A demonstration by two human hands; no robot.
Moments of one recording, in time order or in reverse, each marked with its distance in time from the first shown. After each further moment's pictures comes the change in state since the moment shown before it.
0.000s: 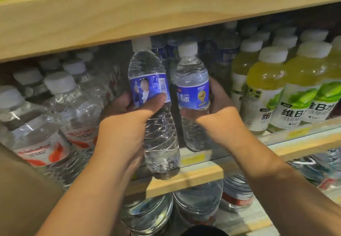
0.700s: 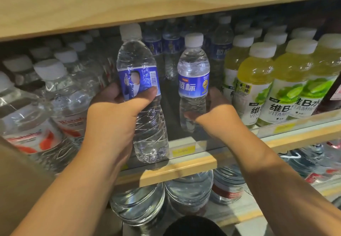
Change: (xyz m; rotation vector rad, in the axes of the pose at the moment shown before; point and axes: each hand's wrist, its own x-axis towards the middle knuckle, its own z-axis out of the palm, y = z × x) left_hand -0.005 -0.003 -0.004 0.081 0.023 0.070; right_hand -0.004 0.013 -0.022 -0.567 0.037 0.170
